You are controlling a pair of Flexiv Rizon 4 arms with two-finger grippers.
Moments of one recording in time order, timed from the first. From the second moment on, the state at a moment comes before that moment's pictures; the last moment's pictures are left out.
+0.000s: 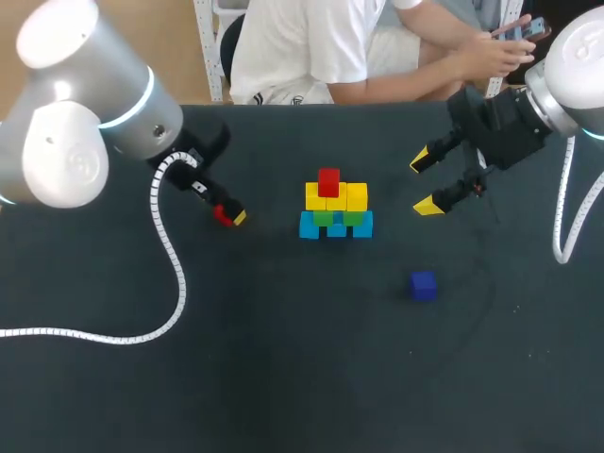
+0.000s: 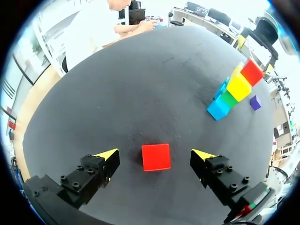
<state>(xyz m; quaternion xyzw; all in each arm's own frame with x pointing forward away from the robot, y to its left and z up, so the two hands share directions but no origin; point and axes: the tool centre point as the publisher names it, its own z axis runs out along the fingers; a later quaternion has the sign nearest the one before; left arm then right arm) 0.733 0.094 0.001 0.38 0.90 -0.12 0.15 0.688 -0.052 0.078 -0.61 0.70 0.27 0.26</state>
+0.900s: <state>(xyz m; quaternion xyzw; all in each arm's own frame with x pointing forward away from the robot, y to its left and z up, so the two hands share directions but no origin) 0.743 0.092 -0.008 0.38 0.90 -0.13 0.15 0.688 -0.052 0.078 -0.61 0.70 0.27 0.26</state>
